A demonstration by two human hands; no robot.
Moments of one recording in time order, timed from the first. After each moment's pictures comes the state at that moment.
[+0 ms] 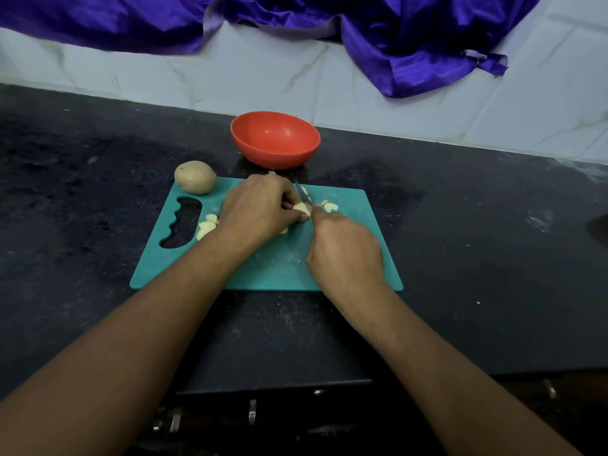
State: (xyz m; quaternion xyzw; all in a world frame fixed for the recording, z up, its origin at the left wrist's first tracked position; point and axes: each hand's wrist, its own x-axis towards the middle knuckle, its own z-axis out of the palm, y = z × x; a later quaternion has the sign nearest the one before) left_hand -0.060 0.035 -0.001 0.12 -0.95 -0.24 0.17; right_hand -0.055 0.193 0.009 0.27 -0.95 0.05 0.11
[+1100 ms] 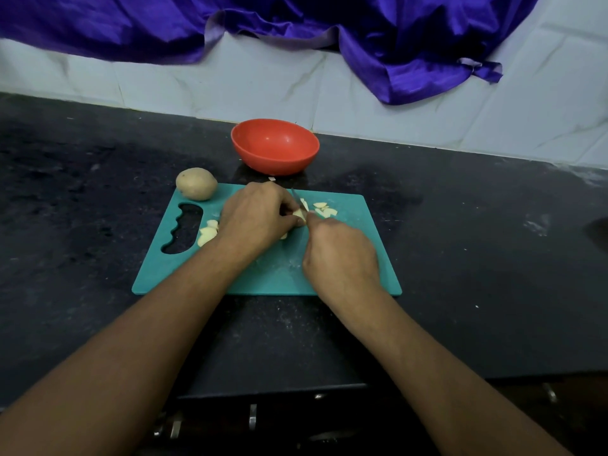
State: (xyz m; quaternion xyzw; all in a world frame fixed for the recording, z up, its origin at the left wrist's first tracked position) left_hand -0.050 0.039 0.006 0.13 -0.95 -0.22 0.16; right_hand -0.051 0.191 0.014 0.28 -0.95 0.07 0.10
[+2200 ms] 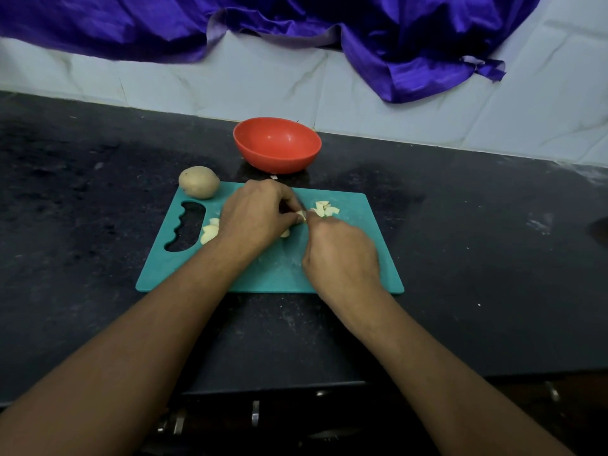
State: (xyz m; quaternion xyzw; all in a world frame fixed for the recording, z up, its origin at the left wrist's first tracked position) left_hand -0.049 0.035 0.000 0.13 -0.94 -0.25 0.18; right_hand -0.048 0.189 0.012 0.28 -0.95 0.07 0.10
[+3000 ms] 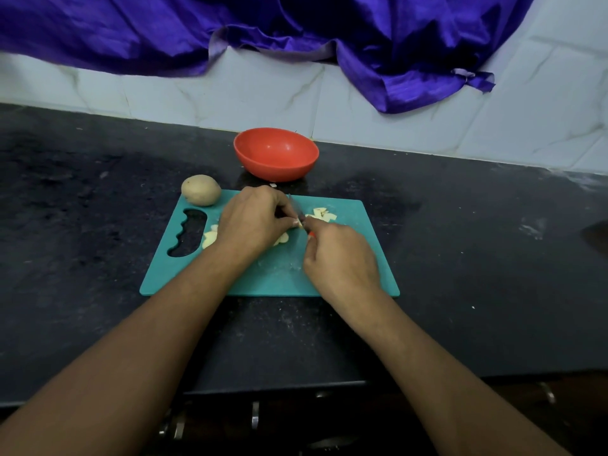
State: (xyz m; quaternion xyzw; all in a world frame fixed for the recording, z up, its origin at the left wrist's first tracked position) left_hand -0.047 0.033 0.000 0.13 -0.93 -0.27 0.20; right_hand -0.049 0.194 0.015 0.27 -0.95 0.17 0.07
